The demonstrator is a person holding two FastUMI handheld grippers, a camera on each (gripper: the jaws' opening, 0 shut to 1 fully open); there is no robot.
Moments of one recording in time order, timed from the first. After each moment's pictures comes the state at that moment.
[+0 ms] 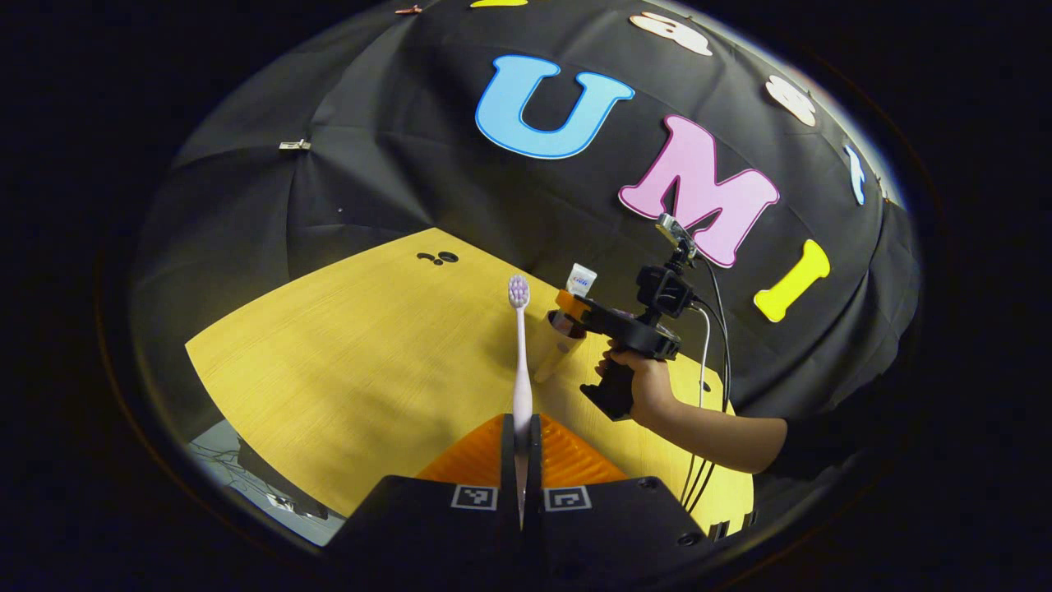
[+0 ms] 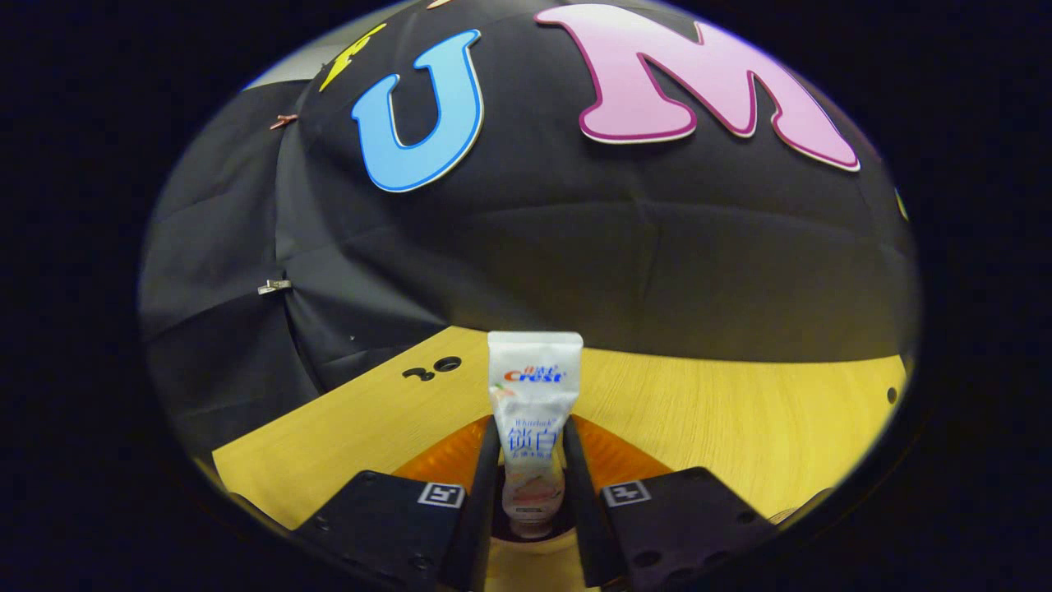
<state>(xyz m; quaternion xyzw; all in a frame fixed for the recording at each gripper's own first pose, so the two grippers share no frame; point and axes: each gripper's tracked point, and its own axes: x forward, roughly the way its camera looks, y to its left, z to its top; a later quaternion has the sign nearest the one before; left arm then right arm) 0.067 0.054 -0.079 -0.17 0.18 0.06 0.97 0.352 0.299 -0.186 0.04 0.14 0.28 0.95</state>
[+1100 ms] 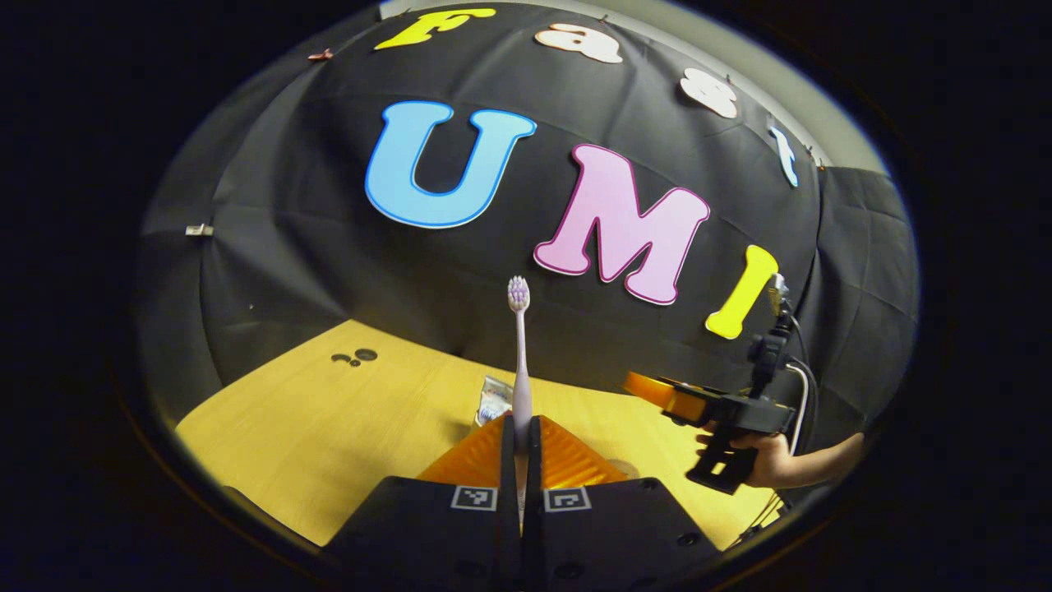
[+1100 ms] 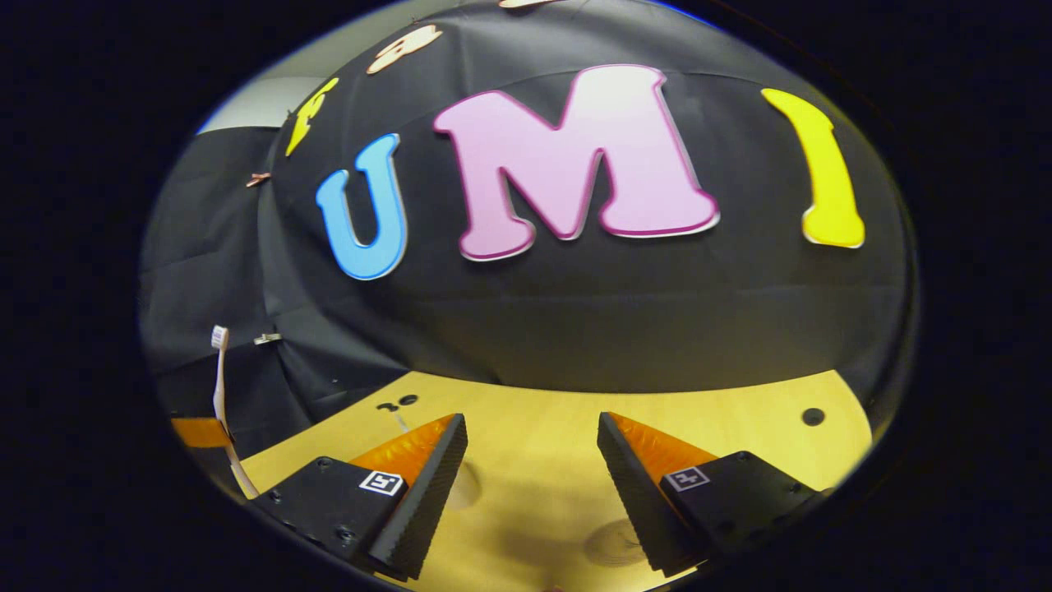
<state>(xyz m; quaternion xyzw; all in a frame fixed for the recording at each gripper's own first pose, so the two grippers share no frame) 0.189 0.021 0.005 -0.07 0.05 -0.05 1.00 0.310 0.069 -0.085 0.07 0.07 0.19 0.98</state>
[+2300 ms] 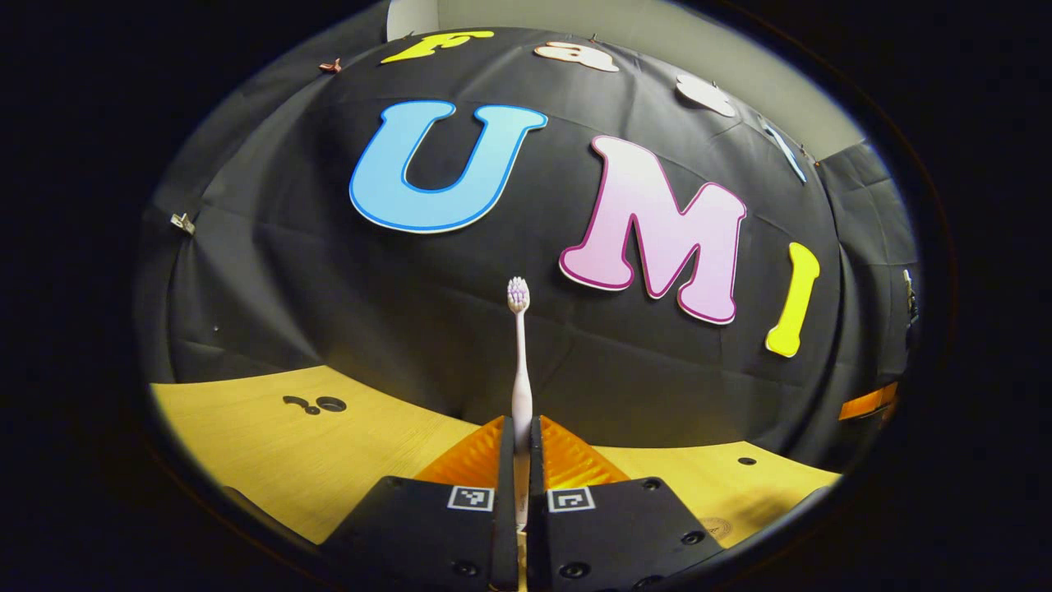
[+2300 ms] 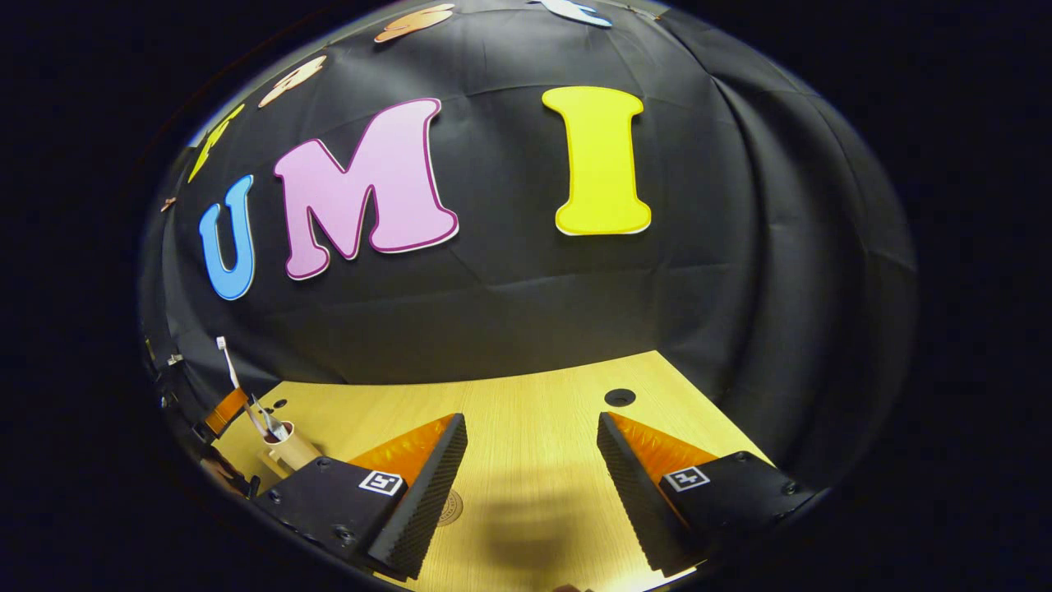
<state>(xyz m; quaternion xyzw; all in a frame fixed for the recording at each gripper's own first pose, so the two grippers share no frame) 0.358 0.038 -0.049 -0.07 -0.10 -0.03 0.99 0.268 -0.143 -0.121 0.09 0.09 -0.01 0.99</state>
